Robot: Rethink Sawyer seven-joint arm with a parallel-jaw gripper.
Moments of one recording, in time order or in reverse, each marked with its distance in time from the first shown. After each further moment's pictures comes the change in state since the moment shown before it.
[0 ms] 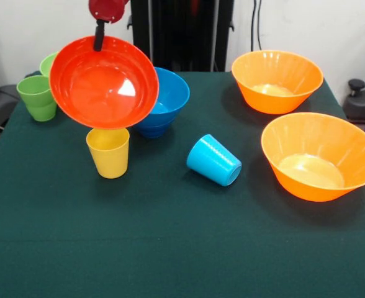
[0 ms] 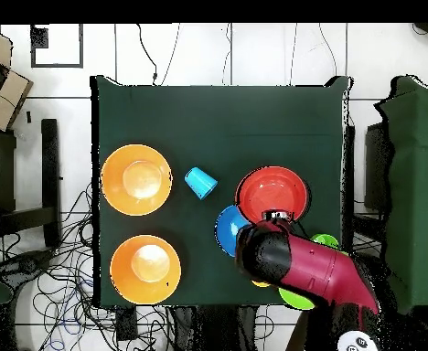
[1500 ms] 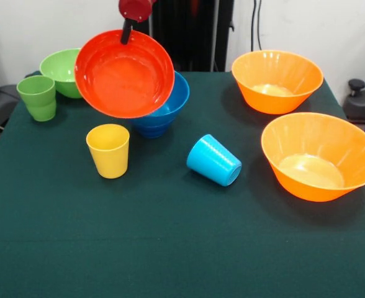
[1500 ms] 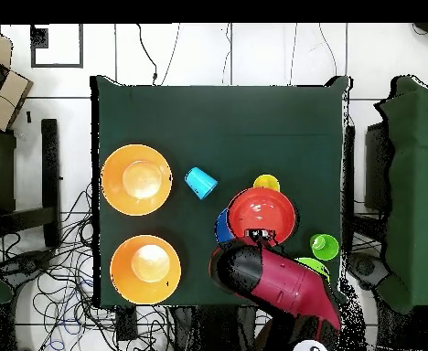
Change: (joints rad) arm 0.176 0.072 -0.162 0.070 0.153 -0.001 0.000
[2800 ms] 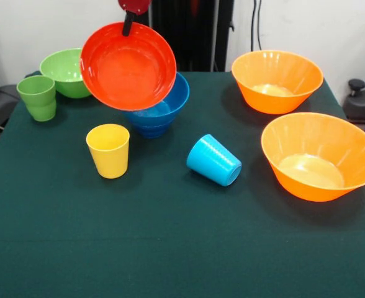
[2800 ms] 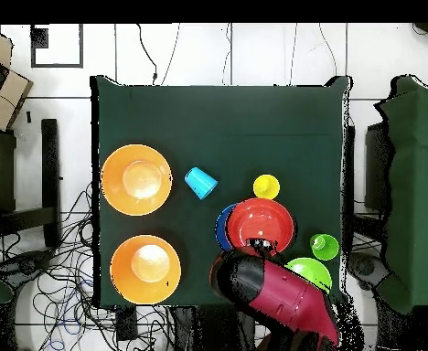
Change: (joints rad) arm 0.026 -0.005 -0.040 0.045 0.064 -0.018 0.000
